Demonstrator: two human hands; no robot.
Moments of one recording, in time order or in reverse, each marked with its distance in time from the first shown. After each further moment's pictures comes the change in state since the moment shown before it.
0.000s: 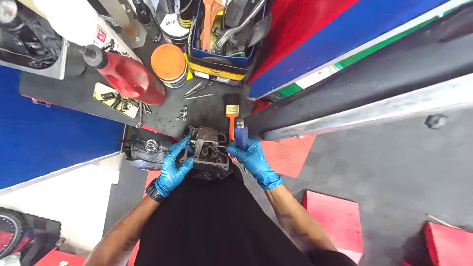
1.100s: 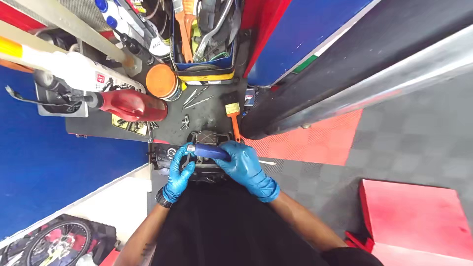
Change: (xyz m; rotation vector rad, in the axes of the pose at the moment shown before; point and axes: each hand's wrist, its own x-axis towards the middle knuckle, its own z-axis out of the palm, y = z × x) left_hand 0.012 0.012 -0.007 -0.087 -0.093 -0.069; right_hand -0.012 -0.028 0.043 -0.614 0.142 -0.341
